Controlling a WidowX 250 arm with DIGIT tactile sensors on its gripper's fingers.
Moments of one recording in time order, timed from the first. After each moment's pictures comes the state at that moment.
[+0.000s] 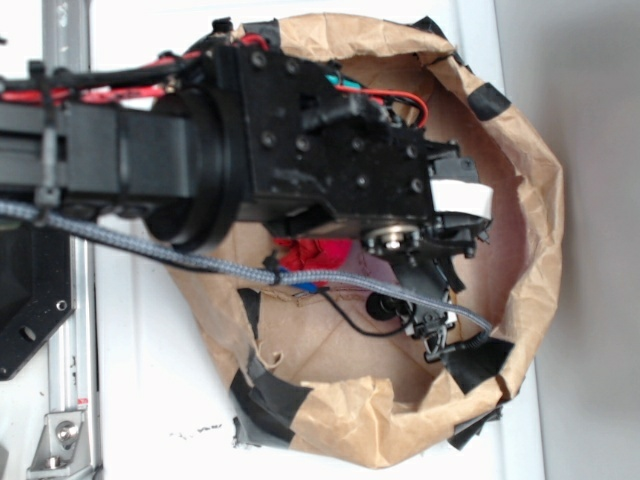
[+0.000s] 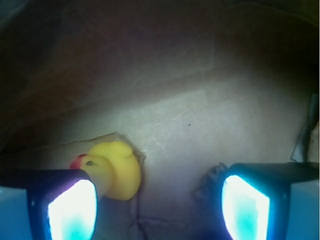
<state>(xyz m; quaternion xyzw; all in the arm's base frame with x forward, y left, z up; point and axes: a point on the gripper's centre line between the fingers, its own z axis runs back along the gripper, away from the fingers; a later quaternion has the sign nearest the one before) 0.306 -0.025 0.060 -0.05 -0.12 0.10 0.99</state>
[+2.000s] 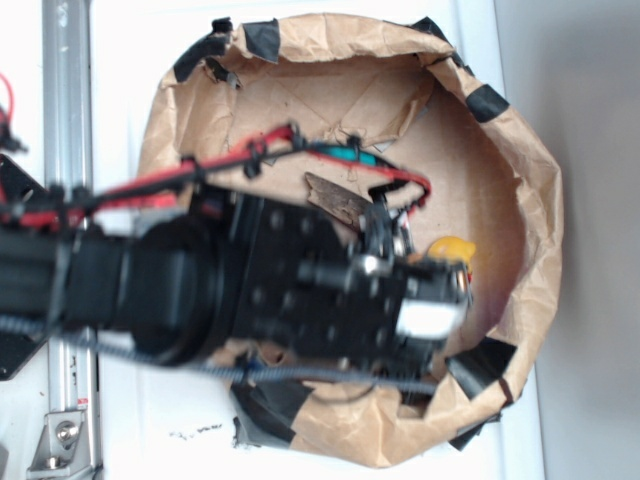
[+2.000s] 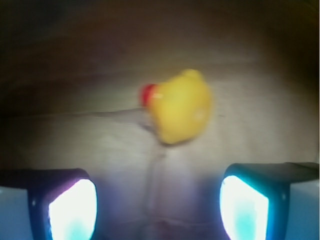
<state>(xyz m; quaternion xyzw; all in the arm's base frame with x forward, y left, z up) 0.299 -0.044 0.045 0.01 -0.14 0.04 0.99</state>
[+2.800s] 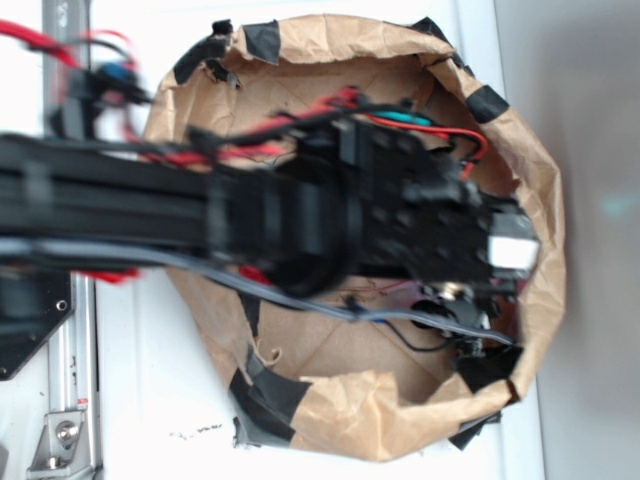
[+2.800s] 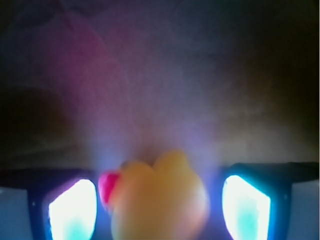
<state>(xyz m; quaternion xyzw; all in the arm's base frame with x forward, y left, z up) 0.342 -0.041 0.026 0.01 -0.13 0.05 0.99</state>
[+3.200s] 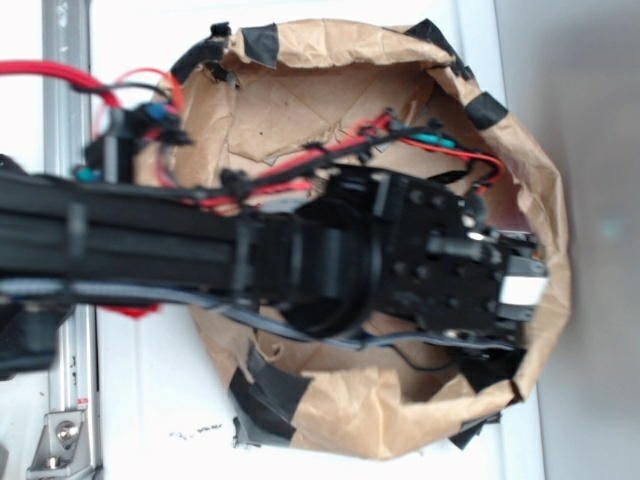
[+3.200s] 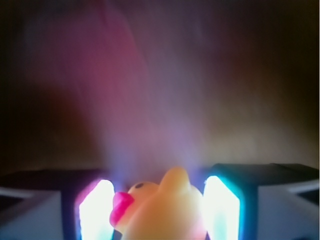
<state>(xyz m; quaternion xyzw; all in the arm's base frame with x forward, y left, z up) 0.328 -0.040 0.034 0.03 -0.12 0.05 0.99</state>
